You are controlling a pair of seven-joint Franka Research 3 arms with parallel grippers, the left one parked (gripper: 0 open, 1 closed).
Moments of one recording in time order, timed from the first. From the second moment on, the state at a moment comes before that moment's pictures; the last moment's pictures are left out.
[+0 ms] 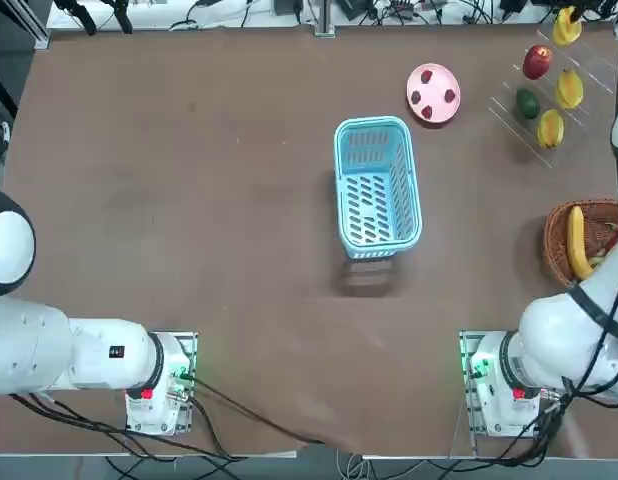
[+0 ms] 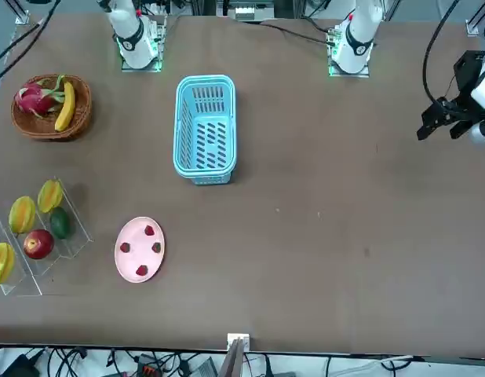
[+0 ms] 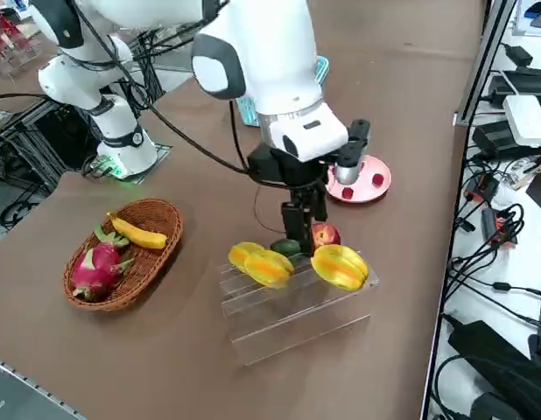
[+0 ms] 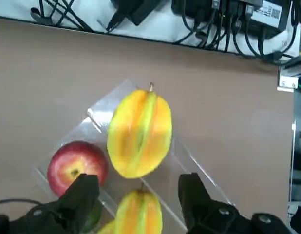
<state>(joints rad) -0.35 0.67 0.02 -1.16 -0.11 2.07 -0.37</state>
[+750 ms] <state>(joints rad) -0.36 0.75 0.02 -1.11 -0.02 2.12 -0.37</state>
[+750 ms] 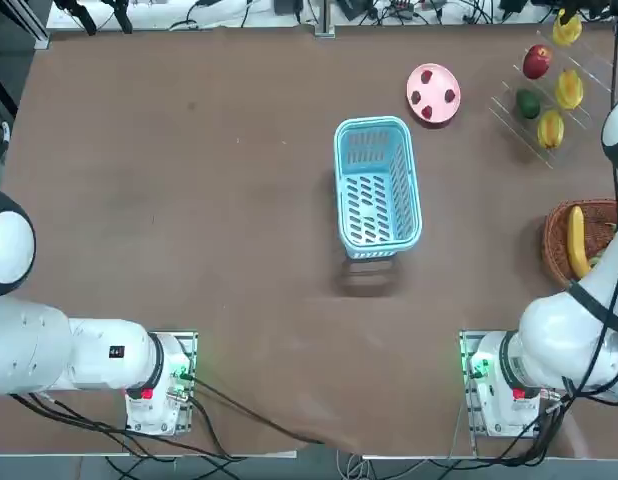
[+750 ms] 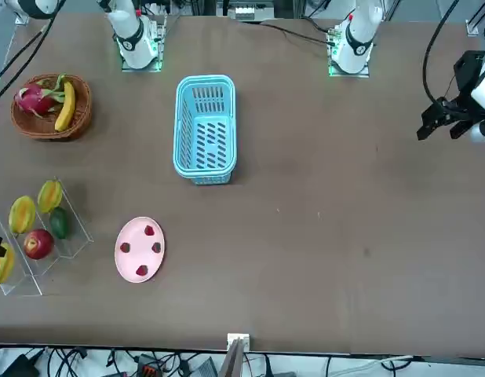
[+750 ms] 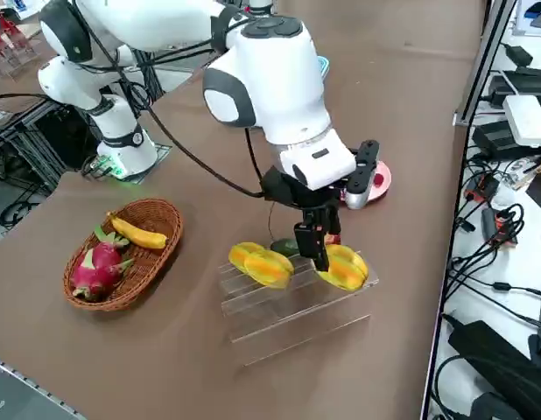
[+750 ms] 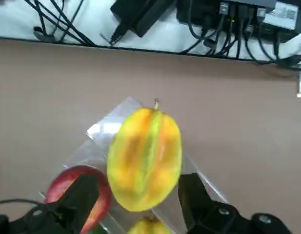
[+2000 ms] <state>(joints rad) -0.39 0.80 0.03 -1.06 0.07 2.13 -0.37</state>
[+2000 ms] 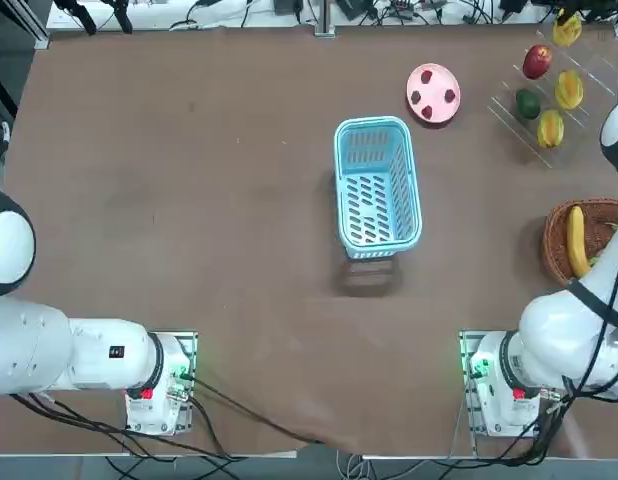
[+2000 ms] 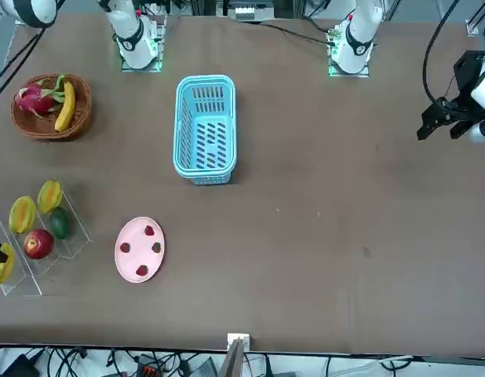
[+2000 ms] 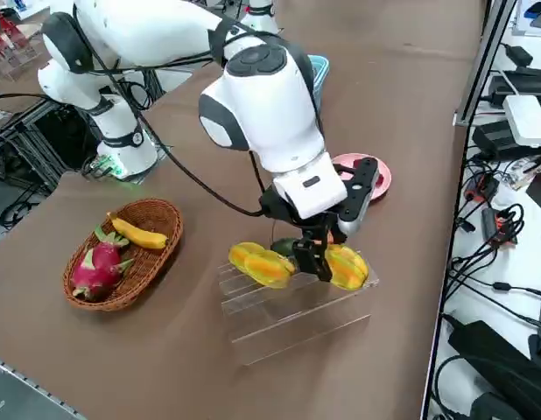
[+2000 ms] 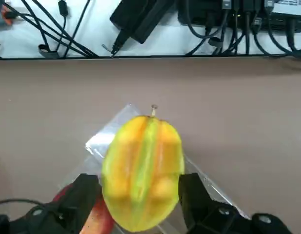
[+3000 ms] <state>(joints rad) -0.39 0.80 0.03 -1.05 0.07 2.14 -0.37</state>
